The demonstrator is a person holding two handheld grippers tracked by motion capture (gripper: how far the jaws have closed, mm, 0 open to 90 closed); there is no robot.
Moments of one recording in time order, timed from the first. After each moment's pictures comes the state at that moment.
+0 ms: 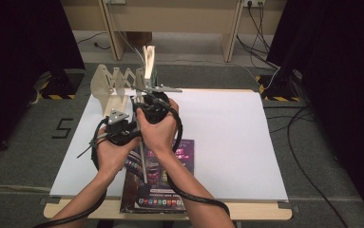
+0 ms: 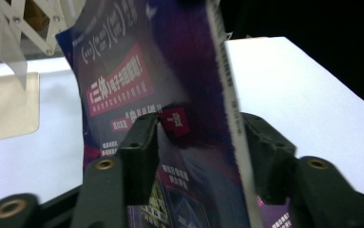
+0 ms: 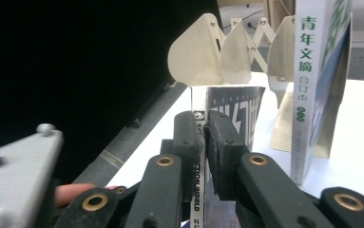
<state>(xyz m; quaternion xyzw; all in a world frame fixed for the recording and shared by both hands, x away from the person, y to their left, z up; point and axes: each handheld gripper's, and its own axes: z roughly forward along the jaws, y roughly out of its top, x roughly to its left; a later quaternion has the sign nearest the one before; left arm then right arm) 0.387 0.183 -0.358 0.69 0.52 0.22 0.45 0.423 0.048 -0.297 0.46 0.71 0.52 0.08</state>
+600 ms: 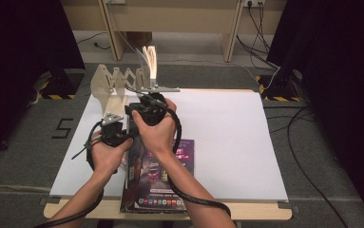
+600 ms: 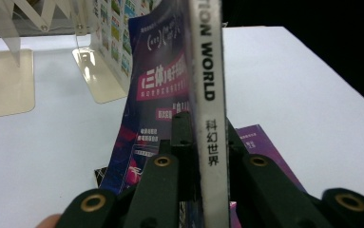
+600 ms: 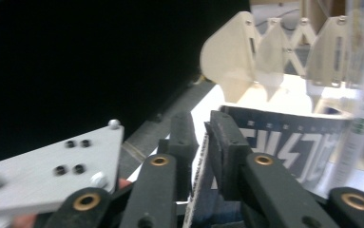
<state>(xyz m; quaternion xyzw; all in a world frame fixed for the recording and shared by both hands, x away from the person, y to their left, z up) 0.384 0.201 -0.366 0.70 0.53 0.19 0.45 0.417 0.051 -0.293 0.41 0.73 0.54 0.04</state>
